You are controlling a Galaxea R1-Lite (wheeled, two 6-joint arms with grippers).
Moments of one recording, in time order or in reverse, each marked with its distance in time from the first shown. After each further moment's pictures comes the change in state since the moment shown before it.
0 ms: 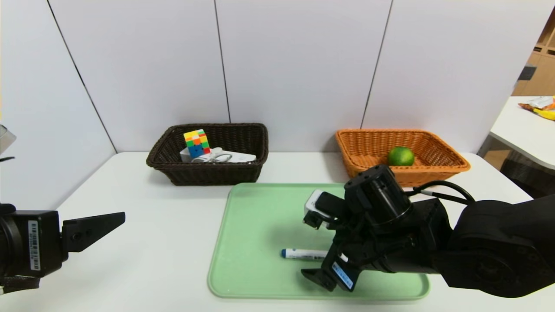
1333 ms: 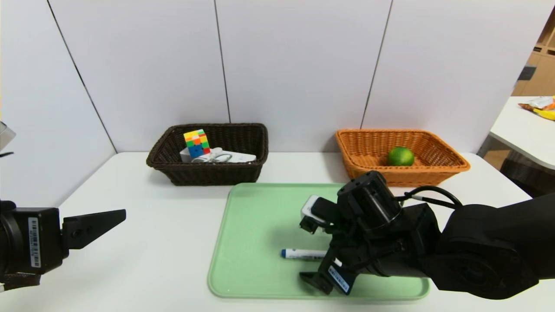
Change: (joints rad) left arm 0.000 0.003 -0.007 -0.006 0.000 0.003; right arm 0.009 0.036 0.002 -0.003 -0.023 0.011
